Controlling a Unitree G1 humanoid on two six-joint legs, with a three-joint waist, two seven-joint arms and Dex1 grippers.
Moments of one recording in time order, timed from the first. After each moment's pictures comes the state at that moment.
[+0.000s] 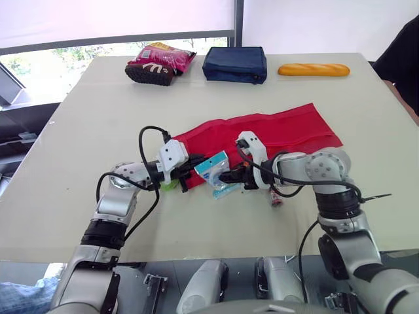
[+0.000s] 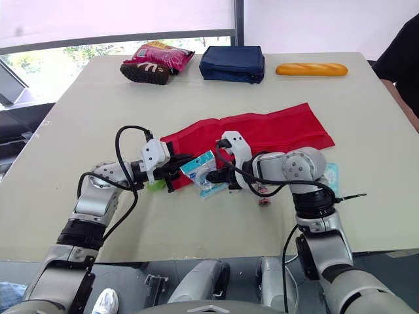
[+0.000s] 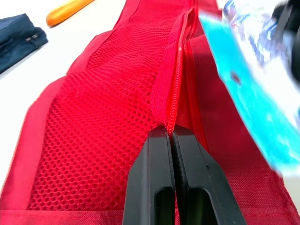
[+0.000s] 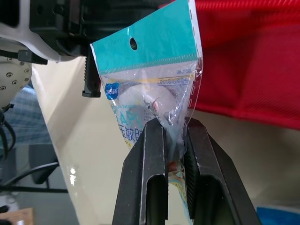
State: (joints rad) left arm -0.43 0.58 -0.06 0.27 -0.21 -0.09 -1.04; right arm -0.78 -0.10 0.04 -0.01 0.88 1.55 0.12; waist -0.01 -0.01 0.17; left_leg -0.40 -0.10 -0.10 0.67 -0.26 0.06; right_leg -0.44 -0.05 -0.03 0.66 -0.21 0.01
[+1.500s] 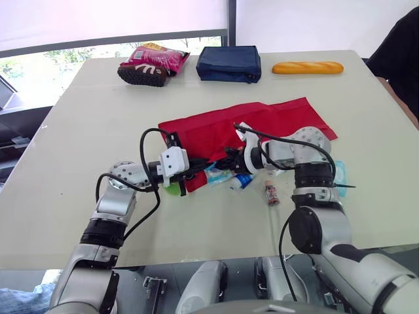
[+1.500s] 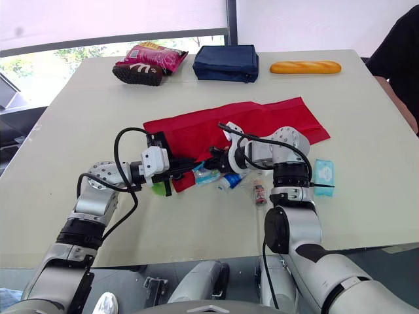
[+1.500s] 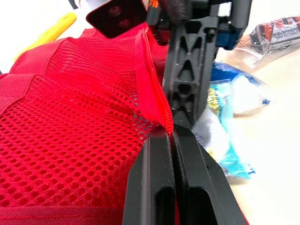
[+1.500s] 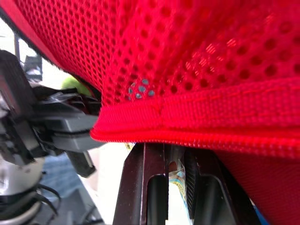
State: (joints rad) left arm -0.42 0.60 -0.08 0.26 -0.18 -0.27 -1.13; right arm -1.01 0.14 -0.46 0.41 0.59 1.60 0.04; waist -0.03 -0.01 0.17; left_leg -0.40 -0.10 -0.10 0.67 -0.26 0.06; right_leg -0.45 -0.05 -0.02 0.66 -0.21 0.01
